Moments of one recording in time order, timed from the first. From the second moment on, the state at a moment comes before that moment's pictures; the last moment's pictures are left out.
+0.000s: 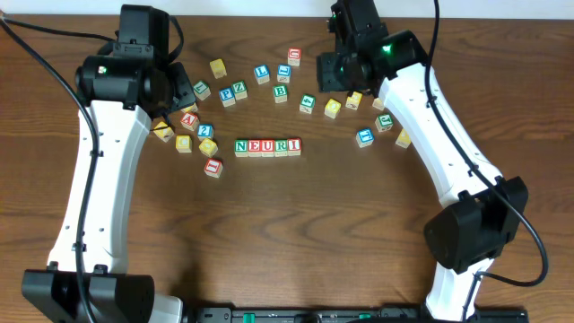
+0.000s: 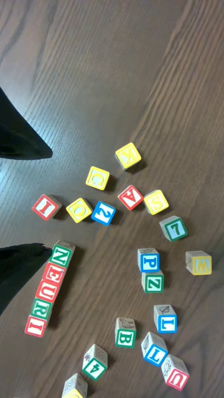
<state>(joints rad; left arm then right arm) -0.08 1.63 1.74 -1.20 -0.14 -0.43 0.41 2.00 1.99 -1.01 -0.01 0.31</state>
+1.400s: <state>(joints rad) -0.08 1.63 1.74 -1.18 -0.14 -0.43 0.24 2.00 1.99 -1.07 -0.02 0.33</state>
